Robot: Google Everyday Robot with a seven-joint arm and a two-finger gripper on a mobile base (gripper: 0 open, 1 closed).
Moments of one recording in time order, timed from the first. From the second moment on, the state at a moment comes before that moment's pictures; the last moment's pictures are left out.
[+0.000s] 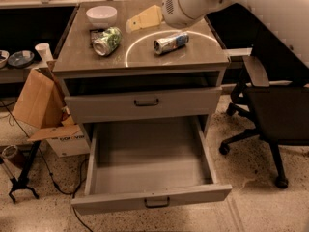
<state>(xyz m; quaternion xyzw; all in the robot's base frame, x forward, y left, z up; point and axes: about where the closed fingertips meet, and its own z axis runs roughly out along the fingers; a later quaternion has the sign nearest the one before) 0.702 -0.021 0.956 -0.19 0.89 0.20 0.36</state>
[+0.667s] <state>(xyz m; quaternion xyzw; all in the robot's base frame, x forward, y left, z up) 0.755 -0.019 0.928 -0.09 0.91 0.18 0.37</state>
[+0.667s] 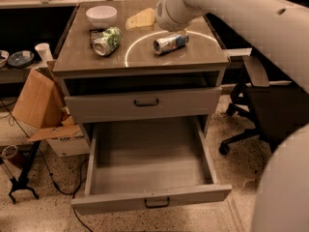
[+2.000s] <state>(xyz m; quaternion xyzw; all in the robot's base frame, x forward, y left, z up) 0.826 -0.049 0.886 0.04 0.94 0.05 0.34</state>
